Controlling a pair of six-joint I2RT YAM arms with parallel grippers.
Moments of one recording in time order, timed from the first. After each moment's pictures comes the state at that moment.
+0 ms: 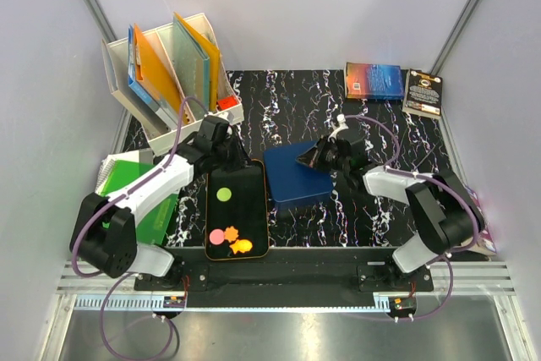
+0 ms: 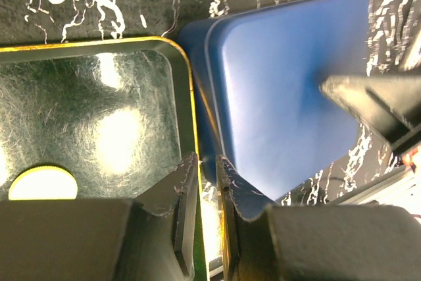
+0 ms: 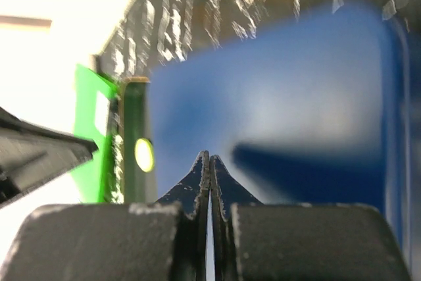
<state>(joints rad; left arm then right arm) -0.47 1.39 0.94 -0.36 0.17 -0.71 0.45 1.55 0.68 0.38 -0.31 0.85</state>
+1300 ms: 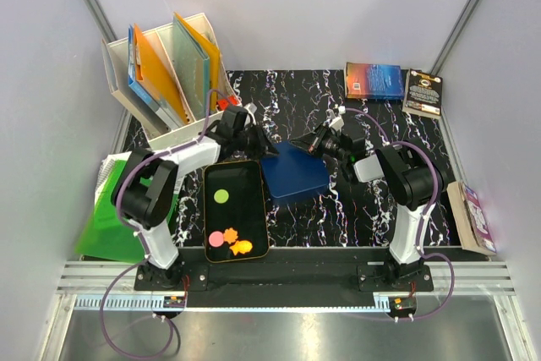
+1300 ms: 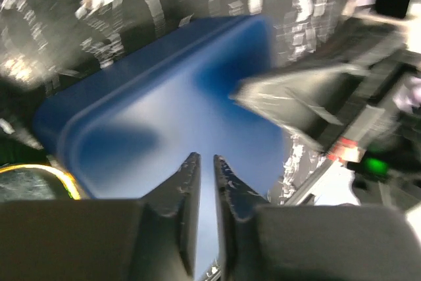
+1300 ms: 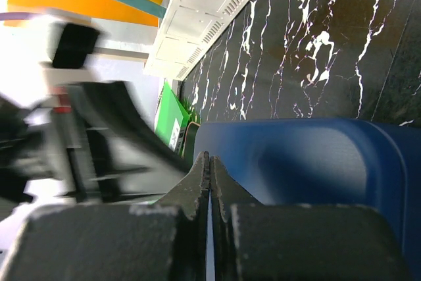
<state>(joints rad) -0.47 1.74 1.10 -0.05 0.42 -0.81 0.34 1.96 0.78 1.01 -0.59 1.08</state>
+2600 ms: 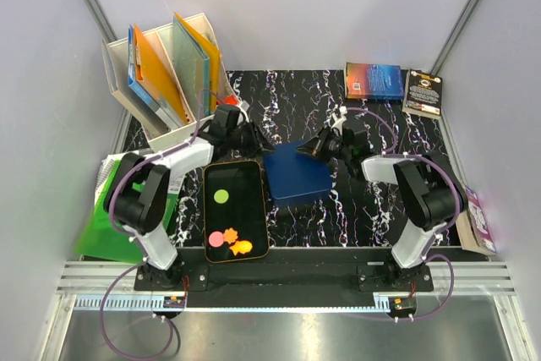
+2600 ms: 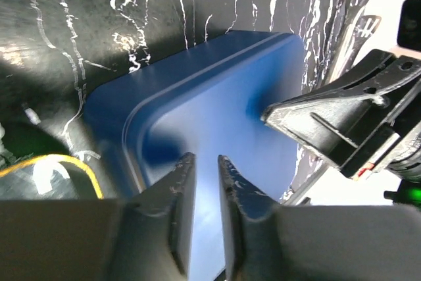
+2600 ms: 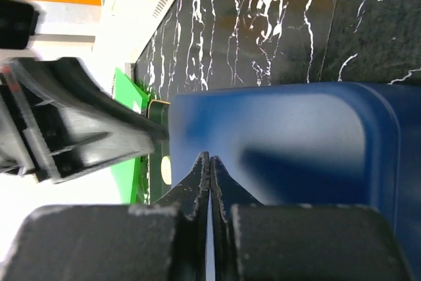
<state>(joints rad) -0.44 1.74 1.06 -0.03 0.43 -0.83 0.34 1.77 0.78 0.57 -0.53 0.92</state>
